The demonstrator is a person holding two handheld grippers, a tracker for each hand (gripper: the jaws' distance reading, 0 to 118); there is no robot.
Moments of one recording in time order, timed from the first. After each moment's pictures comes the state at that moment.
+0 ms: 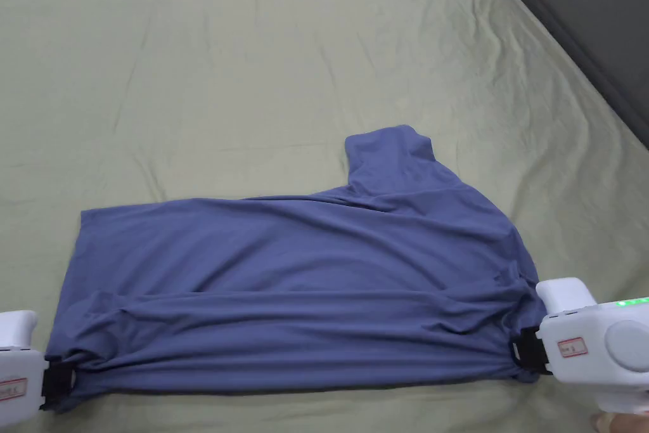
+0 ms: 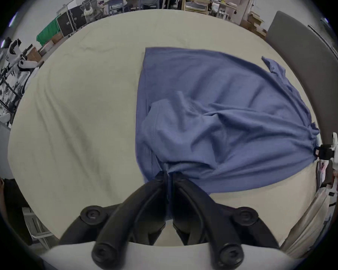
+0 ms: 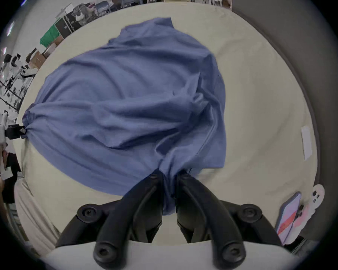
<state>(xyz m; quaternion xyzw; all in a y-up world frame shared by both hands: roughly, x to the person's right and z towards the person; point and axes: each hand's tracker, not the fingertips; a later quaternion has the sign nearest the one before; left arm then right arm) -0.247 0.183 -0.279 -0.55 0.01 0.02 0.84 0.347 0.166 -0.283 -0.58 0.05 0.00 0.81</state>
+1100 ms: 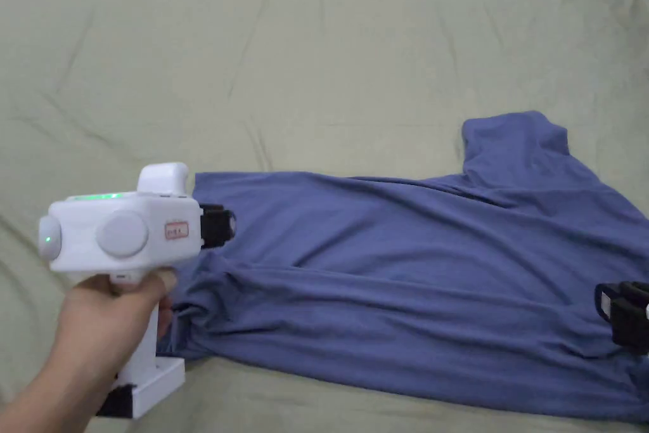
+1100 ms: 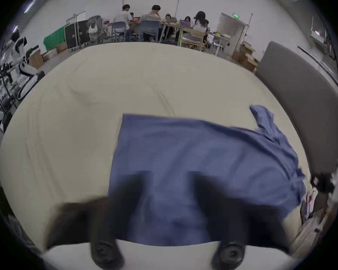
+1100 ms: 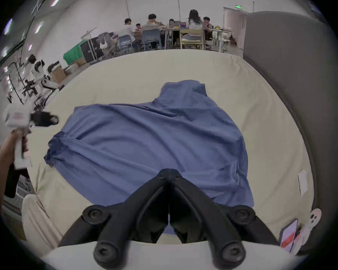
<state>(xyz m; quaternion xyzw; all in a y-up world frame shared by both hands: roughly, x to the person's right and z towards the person) -0.230 0.224 -0.388 -0.43 0.00 0.07 0.90 0.274 0.243 -0.285 -0.42 0.10 0.00 0.90</state>
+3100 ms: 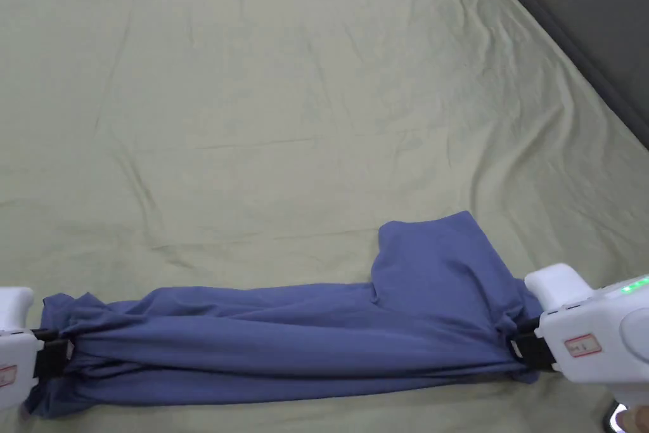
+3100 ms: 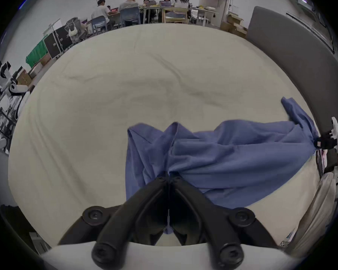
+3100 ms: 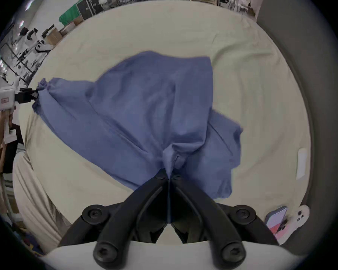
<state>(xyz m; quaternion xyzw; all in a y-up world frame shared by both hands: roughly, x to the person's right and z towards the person) -0.237 0.189 -0.298 -0.50 -0.04 -0.02 0.86 0.336 0.192 -0.277 -0.59 0.11 0.06 0.80</state>
